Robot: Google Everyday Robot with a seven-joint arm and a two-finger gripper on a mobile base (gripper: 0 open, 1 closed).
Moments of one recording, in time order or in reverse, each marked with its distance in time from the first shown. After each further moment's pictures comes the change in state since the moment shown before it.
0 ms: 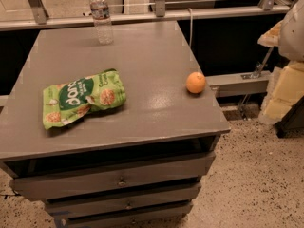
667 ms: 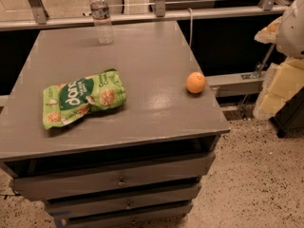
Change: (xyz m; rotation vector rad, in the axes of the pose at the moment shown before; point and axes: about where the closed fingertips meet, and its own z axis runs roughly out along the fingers) arm -0.008 -0.007 0.001 0.012 -0.058 0.006
